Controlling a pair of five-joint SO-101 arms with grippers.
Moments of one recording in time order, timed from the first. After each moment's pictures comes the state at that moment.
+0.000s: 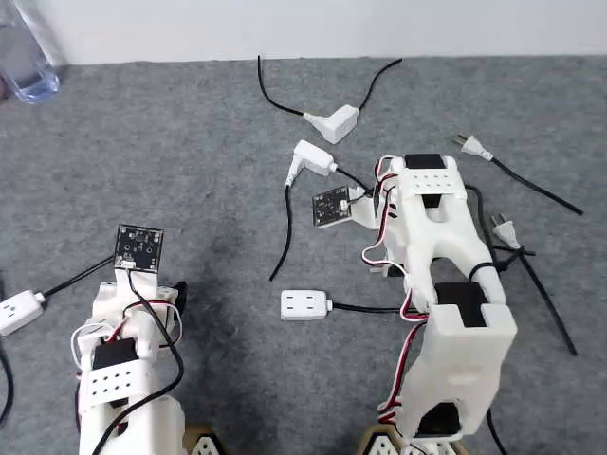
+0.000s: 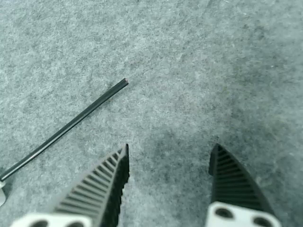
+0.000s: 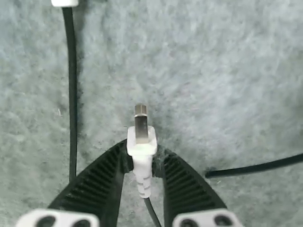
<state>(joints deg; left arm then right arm) -18.6 -55.9 87.8 31.2 -15.3 -4.1 23.6 -0.6 80.2 88.1</state>
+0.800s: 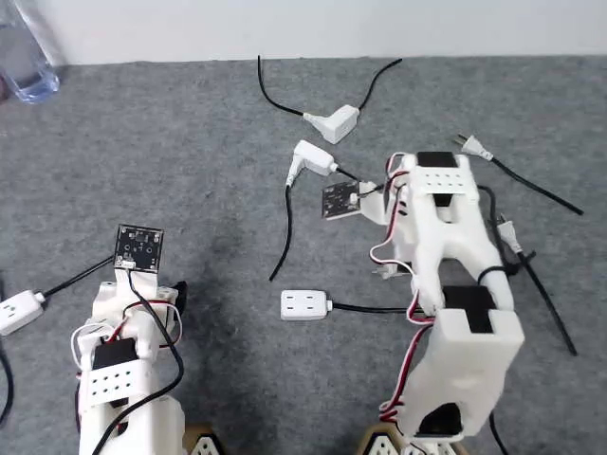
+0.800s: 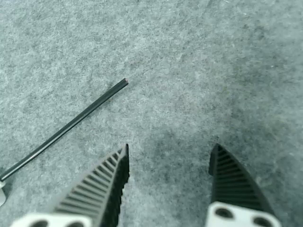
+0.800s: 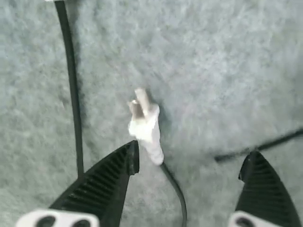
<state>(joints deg) -18.6 -55.9 87.8 31.2 -15.3 -1.4 20.7 -0.6 82.2 86.5</state>
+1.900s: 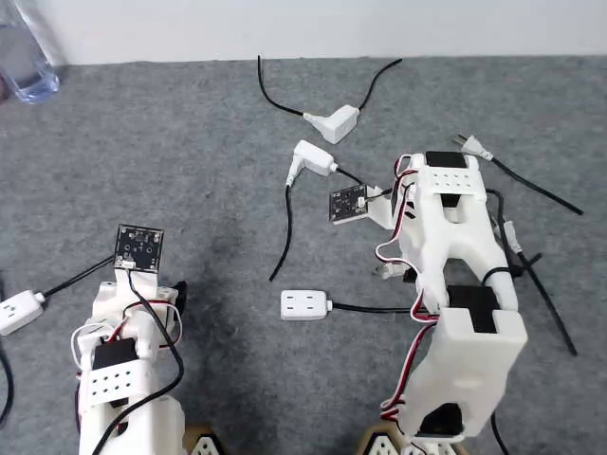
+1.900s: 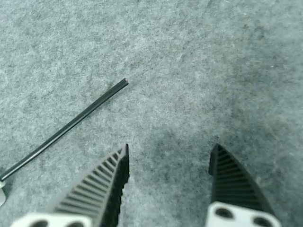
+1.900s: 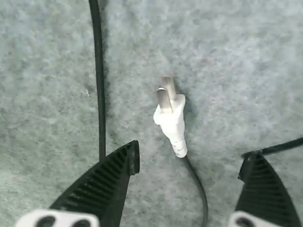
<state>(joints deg) -18.6 -55.9 87.8 31.2 -15.3 -0.3 21.7 -0.7 86.8 87.8</state>
